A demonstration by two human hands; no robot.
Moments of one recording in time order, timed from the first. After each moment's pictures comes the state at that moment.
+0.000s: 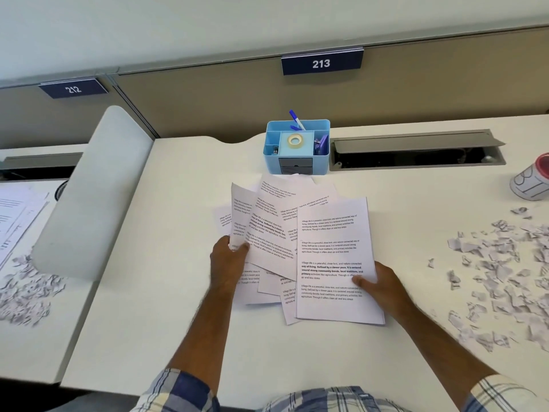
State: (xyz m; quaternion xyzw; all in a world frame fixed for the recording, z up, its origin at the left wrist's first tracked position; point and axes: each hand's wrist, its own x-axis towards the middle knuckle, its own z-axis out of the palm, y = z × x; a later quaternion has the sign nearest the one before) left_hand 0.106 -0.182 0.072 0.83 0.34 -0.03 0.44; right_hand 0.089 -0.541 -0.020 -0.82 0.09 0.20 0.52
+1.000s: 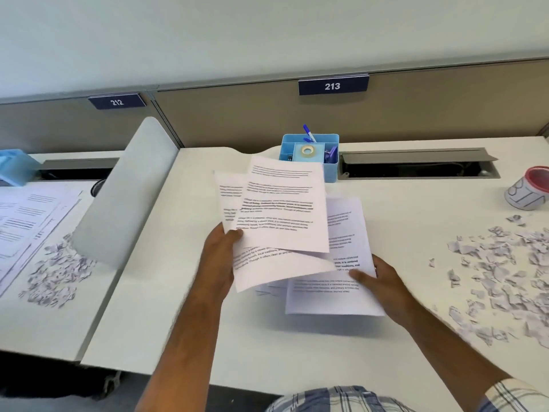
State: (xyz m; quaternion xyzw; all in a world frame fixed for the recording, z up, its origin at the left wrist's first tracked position) left_hand 0.041 -0.177 0.171 0.64 0.24 0.02 0.73; right_hand 0.048 -0.506 0.064 -0.67 0.07 0.20 0.71
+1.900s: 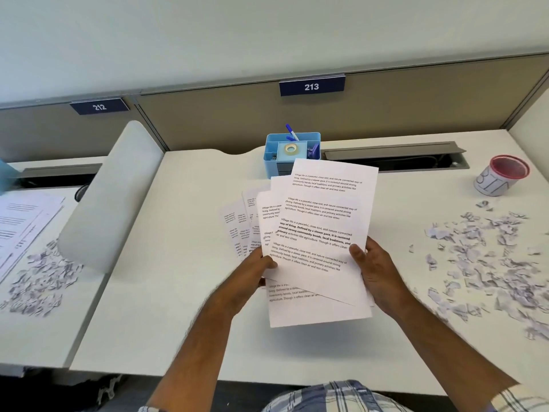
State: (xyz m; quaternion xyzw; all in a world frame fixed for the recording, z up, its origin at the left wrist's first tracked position) left_hand 0.004 -0.225 0.147 0.72 0.15 -0.23 0.64; right_hand 0.022 -0.502 0.109 -0.60 0.05 0.12 0.79
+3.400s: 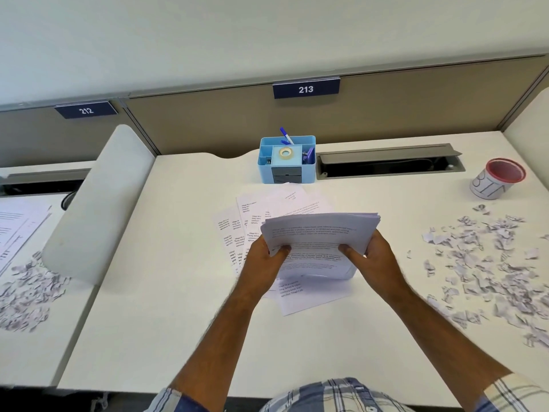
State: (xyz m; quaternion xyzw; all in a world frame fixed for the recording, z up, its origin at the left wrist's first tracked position) left_hand 0.049 -0.259 0.134 0.80 0.09 -0.06 0.59; right_hand 0.059 -0.509 0.121 -0.77 0.03 0.03 0.63
